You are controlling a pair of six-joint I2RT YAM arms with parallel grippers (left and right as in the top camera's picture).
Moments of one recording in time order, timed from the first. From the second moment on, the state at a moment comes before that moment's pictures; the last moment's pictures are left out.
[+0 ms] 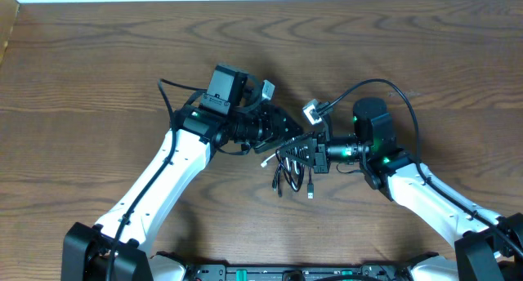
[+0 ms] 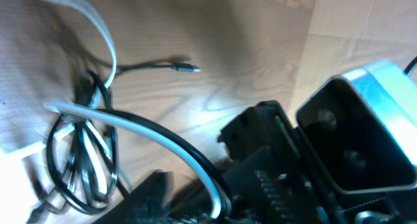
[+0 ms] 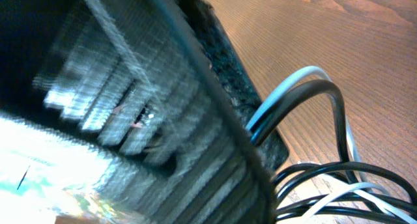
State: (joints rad) left arm -0.41 1.49 1.10 -0.61 0.78 -0.75; right arm 0.41 1.46 0.65 0.29 -1.05 0.42
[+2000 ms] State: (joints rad) left arm -0.48 1.49 0.86 -0.52 0.58 -0.54; right arm 0.29 1.44 0.65 0.43 -1.13 0.61
